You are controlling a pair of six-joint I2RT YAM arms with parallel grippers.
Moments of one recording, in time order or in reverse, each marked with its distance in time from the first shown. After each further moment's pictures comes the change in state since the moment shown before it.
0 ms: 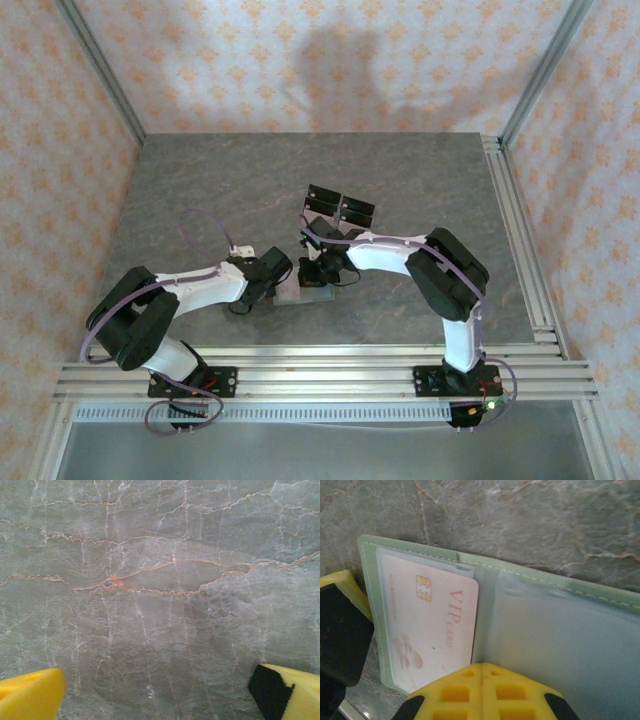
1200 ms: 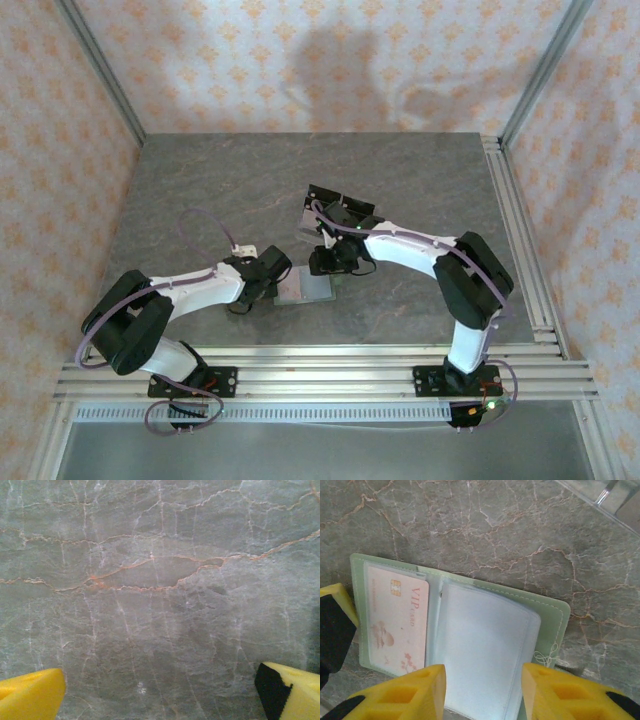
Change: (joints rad) left arm 0.001 -0.034 -0.002 0.014 0.050 0.052; right arm -0.074 -0.133 0.006 -0.181 0.125 -0.121
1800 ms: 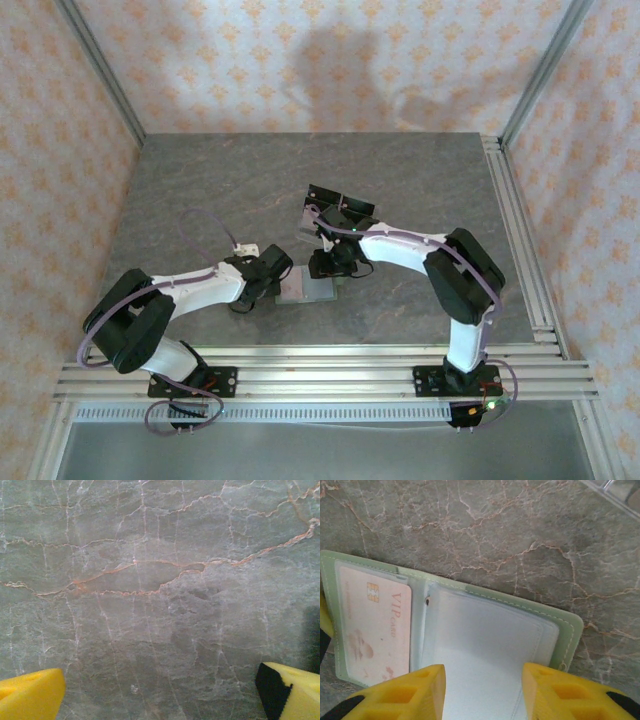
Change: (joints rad) left arm 0.000 0.011 0.003 0.035 0.018 0.000; right arm 0.002 0.052 -0.004 0.019 0.010 0.001
